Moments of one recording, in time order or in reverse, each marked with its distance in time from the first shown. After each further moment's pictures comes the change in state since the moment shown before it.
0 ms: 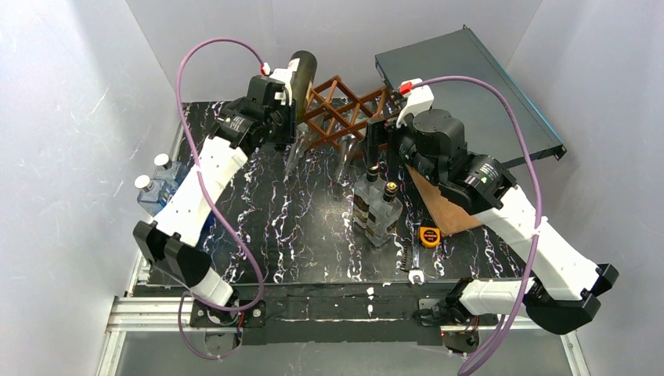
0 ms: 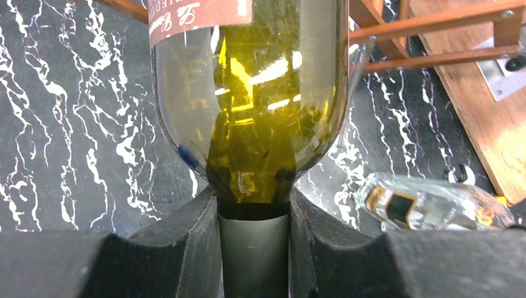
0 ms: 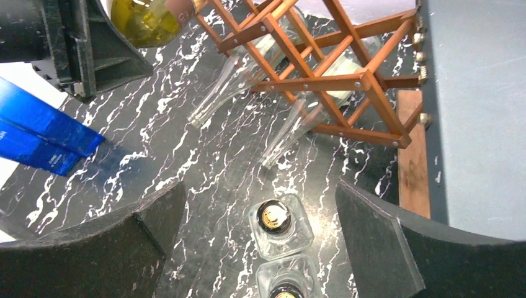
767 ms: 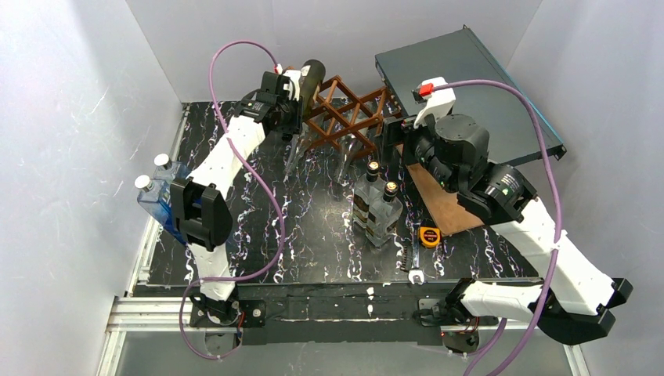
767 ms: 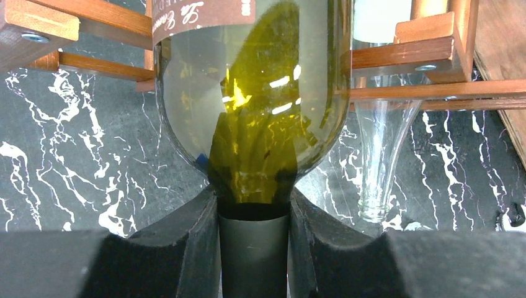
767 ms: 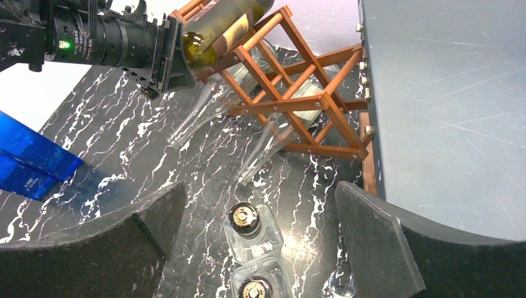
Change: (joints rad) left arm 0.130 0.331 0.055 0.222 0.155 0.096; right arm 0.000 -0.071 -0.004 0.022 0.092 -0.078
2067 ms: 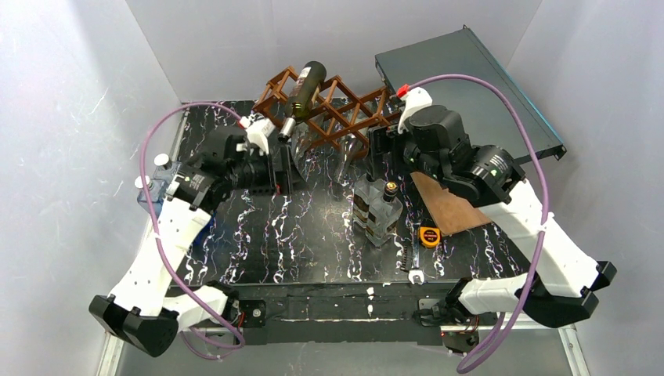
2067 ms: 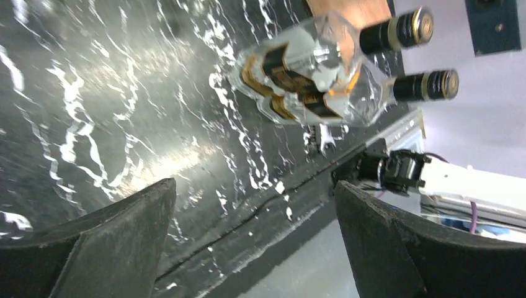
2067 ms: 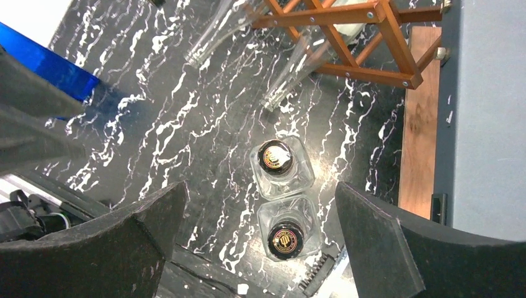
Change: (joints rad) left arm -0.030 -0.750 -0.471 -0.208 0.385 -0.294; right arm 0.000 0.116 0.163 -0.320 -0.148 0.131
